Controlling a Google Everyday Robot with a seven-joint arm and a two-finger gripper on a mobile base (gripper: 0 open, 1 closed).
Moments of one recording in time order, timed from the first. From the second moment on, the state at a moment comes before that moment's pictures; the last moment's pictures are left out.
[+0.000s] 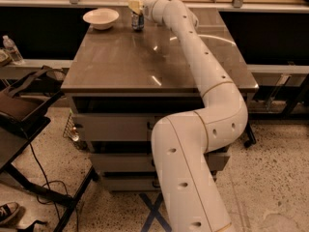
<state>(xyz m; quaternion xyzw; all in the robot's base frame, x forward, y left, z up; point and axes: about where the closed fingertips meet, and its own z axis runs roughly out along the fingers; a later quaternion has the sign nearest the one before) 1.005 0.040 0.931 -0.19 0.70 0.23 0.65</state>
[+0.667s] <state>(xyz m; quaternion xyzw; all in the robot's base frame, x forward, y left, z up) 1.006 0.046 0.927 -0.19 0.70 0.23 0.65</state>
